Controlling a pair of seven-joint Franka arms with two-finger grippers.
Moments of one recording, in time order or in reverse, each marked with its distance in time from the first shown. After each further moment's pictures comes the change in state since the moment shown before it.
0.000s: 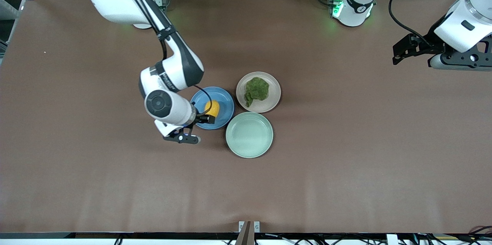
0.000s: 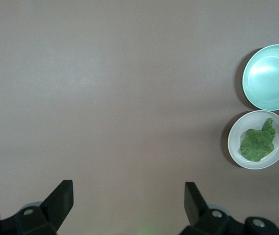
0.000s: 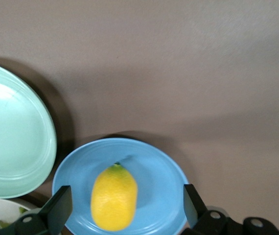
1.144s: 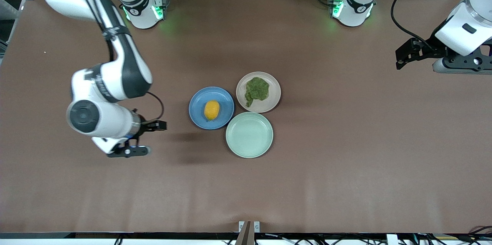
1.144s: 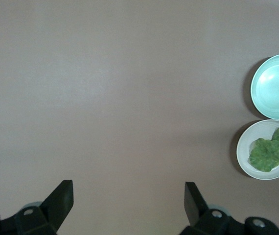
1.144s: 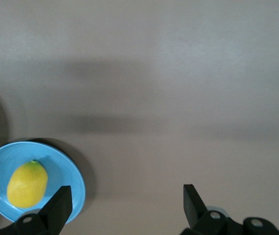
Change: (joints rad) left arm -0.002 0.023 -0.005 0.026 0.043 0.025 0.000; right arm -0.209 -0.081 -0.010 0.107 -0.104 -0.213 -0.325
